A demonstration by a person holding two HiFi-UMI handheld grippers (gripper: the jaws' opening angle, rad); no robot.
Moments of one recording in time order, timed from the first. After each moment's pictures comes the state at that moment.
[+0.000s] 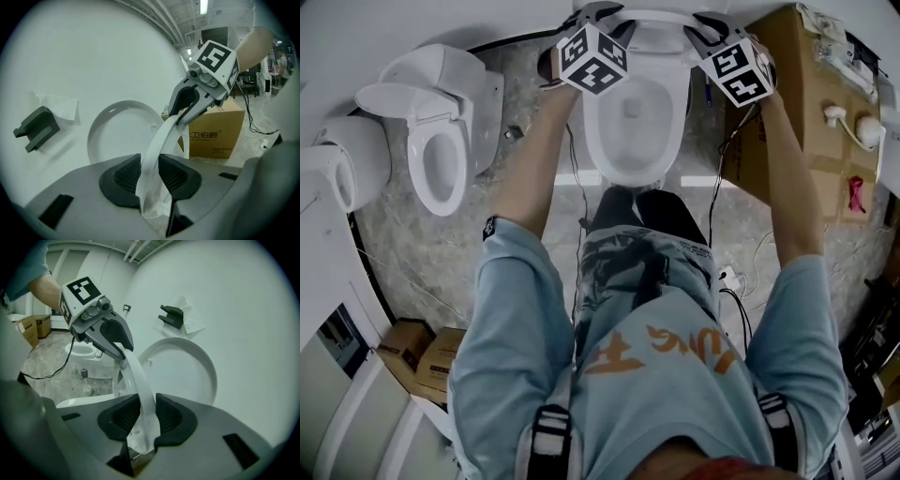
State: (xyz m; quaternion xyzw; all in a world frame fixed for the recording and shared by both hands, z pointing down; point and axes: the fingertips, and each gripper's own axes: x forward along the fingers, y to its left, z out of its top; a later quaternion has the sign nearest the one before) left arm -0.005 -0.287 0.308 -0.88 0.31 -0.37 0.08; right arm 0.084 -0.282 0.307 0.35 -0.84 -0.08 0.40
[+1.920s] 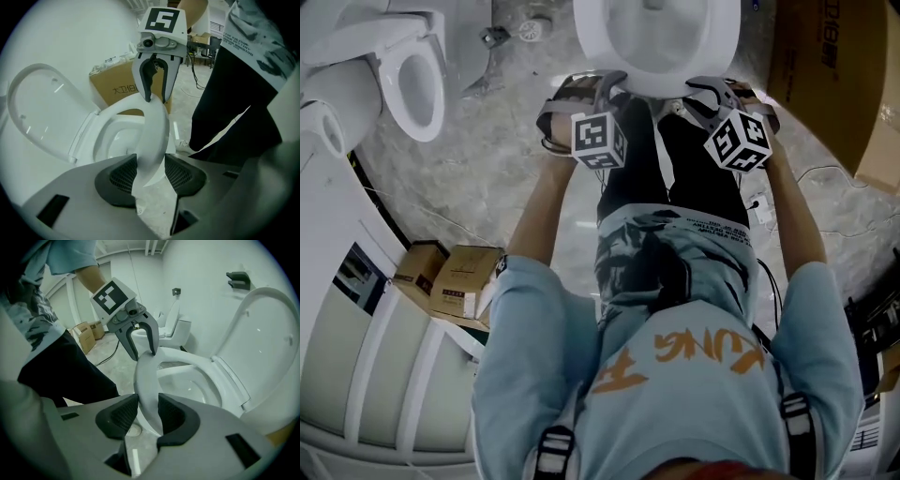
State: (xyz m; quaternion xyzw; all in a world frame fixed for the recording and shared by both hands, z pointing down) left arm -0.045 0.090 0.608 -0.82 0.06 -0.57 0.07; right arm 0.042 0.092 0.584 0.07 -0.89 0.04 0.44
